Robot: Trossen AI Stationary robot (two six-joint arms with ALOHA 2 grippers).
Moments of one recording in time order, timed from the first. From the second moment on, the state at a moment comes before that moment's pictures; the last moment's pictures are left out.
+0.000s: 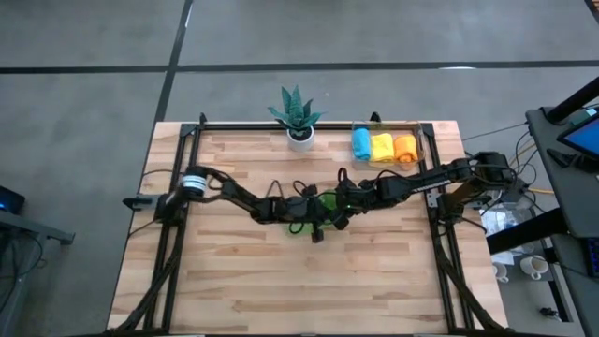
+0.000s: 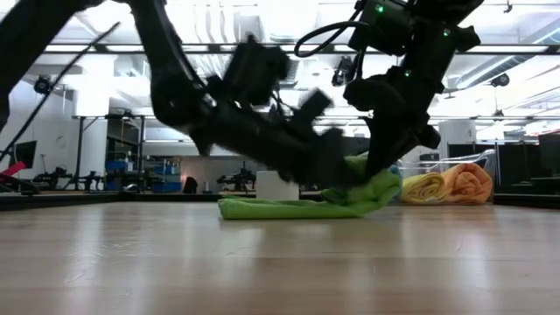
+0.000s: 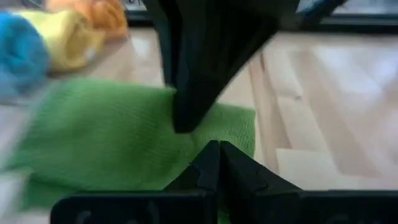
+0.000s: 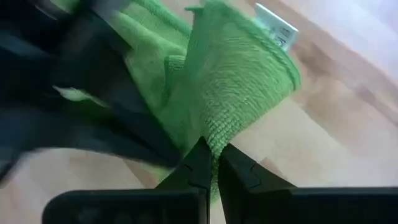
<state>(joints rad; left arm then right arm) -0.04 2.14 1.02 0.83 -0.17 -0.05 0.05 1.57 0.89 -0.44 0.20 0.78</state>
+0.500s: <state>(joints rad) -0.03 2.25 1.16 0.75 -0.16 -0.07 0.08 1.61 0.90 -0.40 0.13 0.80</state>
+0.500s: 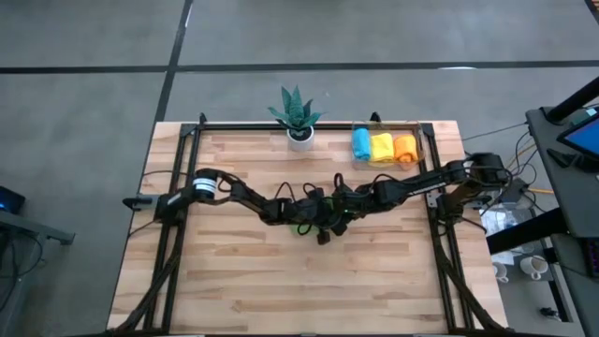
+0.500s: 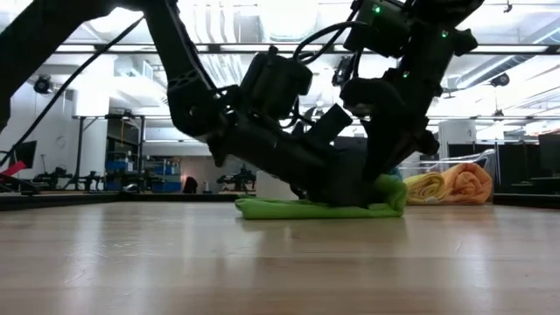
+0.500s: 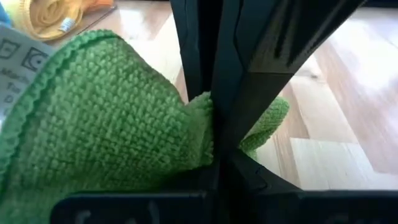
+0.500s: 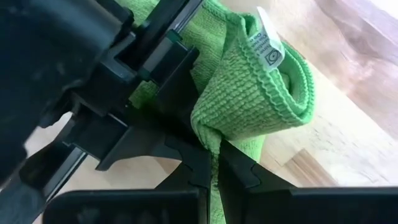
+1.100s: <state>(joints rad) -0.05 2.09 1.15 0.41 -0.17 -0.04 0.06 1.62 0.91 -0.35 0.14 0.79</state>
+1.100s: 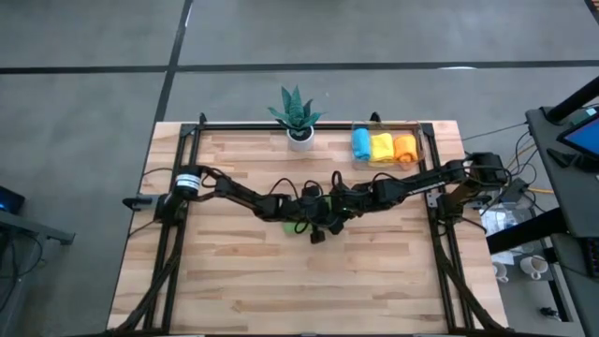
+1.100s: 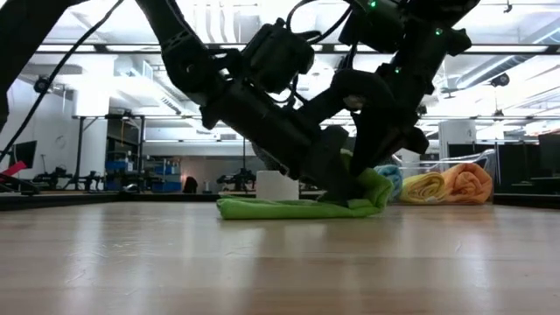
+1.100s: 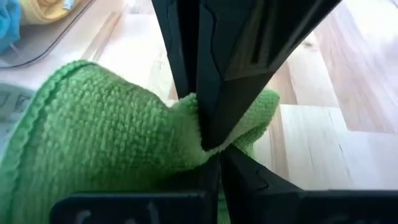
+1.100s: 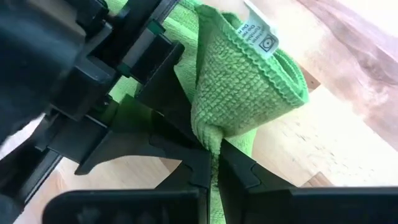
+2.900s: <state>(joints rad) 0.00 1.84 0.84 0.59 -0.29 -0.05 0.02 1.66 1.08 -0.81 0.29 0.76</state>
